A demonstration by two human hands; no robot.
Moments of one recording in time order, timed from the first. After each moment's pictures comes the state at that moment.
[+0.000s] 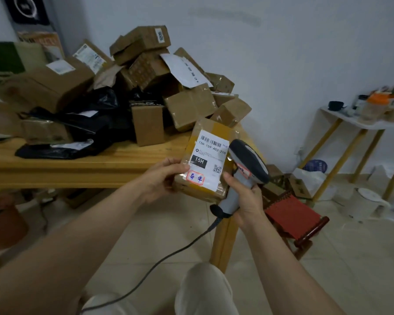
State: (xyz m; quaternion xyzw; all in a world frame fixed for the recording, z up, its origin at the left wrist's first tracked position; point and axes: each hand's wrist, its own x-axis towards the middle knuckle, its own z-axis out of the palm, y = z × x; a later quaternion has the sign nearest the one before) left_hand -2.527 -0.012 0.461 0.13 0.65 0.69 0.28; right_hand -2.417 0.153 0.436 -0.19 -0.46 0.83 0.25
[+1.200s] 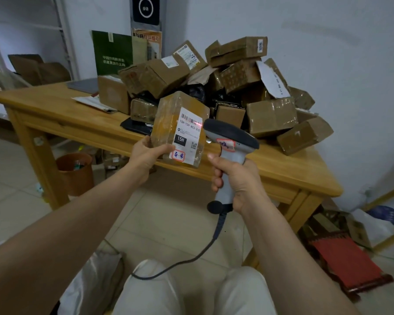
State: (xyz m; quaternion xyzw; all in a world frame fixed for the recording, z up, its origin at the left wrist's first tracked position) left_hand -2.547 -0.204 0.449 0.00 0.66 0.75 -0.04; right_hand -2.432 -0.018 0.510 -0.05 -0.65 0.76 0.04
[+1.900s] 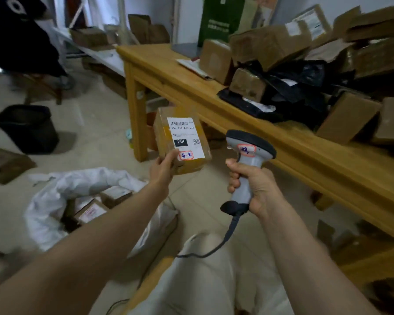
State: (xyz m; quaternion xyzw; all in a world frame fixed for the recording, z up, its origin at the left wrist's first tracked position) left_hand -2.470 -0.335 0.323 -0.29 0.48 0.82 -0.14; right_hand -2.460 -0.143 0.427 -0.08 -0.61 0.77 -0.20
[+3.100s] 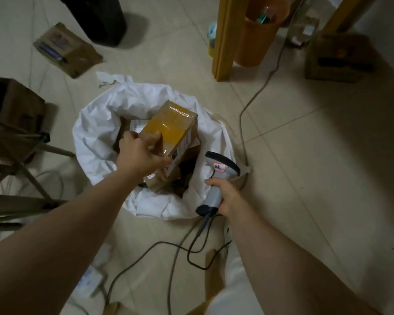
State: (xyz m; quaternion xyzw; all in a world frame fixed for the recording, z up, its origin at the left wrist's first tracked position) left_hand -2.444 -0.556 0.103 -0.49 0.82 0.28 0.06; right_hand -2.550 -0.371 0.048 -0.27 -0.60 0.52 -0.55
